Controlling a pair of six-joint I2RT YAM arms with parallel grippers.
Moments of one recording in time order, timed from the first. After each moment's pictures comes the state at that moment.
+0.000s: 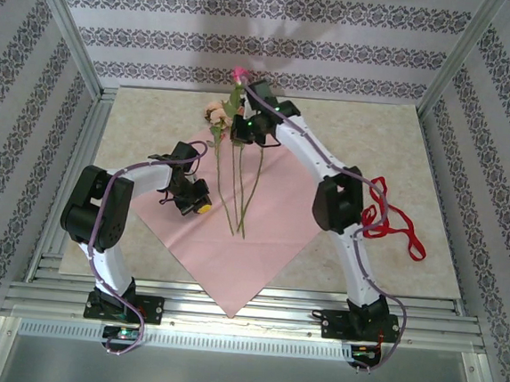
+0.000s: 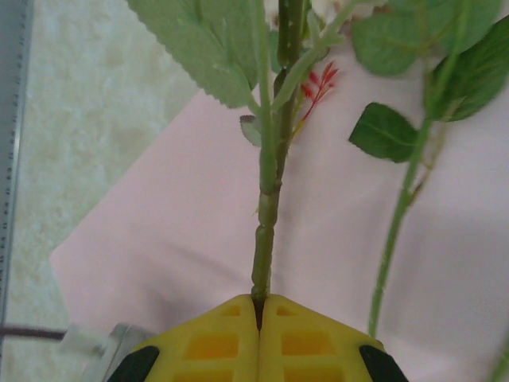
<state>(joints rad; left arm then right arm) -0.25 1.78 1.02 -0.58 0.45 -0.88 0.54 2.47 2.41 -0.90 -0.32 0.55</state>
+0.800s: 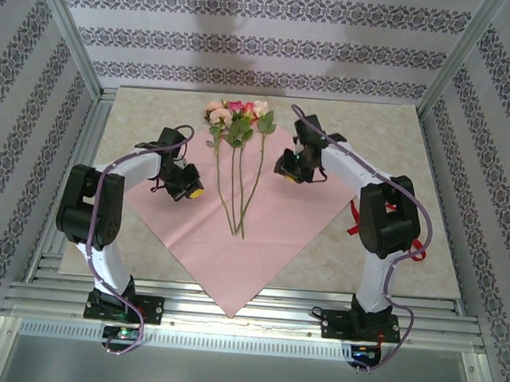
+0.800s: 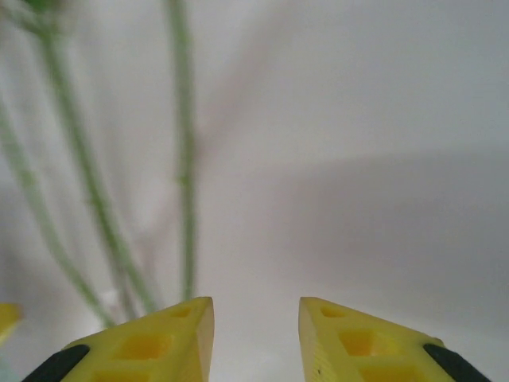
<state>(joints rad) -0.14 1.79 1.13 -0.63 0.47 -0.84 0.36 1.96 1.44 -0.69 -0.31 0.65</state>
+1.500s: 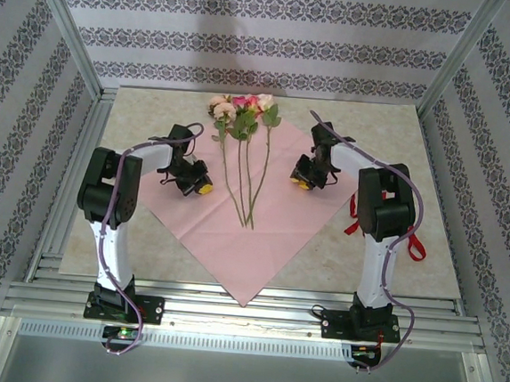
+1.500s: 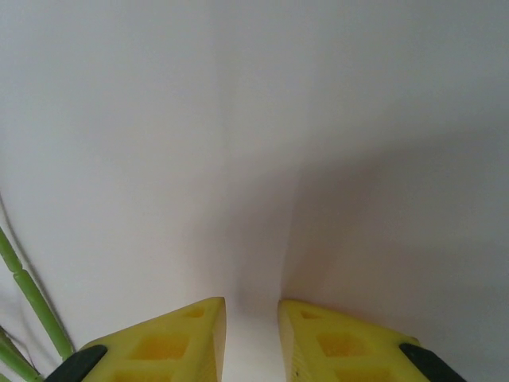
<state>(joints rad) -0.14 2.02 1.29 -0.61 0.55 -0.83 0.22 2.12 1.50 -0.70 -0.33 0.68</state>
